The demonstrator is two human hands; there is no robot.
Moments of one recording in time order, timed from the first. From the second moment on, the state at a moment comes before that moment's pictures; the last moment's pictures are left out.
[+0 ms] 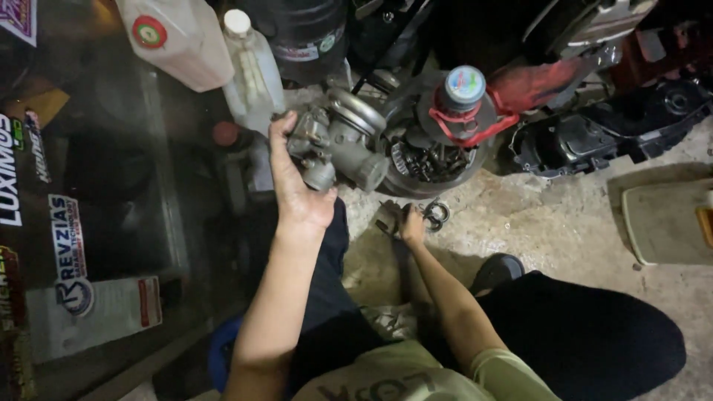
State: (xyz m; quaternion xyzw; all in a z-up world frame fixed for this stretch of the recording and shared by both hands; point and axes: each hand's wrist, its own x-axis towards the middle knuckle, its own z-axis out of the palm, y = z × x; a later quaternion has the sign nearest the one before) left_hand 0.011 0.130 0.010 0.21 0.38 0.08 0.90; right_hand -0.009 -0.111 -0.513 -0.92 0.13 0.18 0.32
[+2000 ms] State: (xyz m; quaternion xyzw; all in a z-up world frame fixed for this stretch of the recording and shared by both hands) left_hand 0.009 0.061 0.028 0.46 0.21 -0.09 0.86; right_hand 0.025 -0.144 -0.028 -0.69 -0.43 0.58 0.07
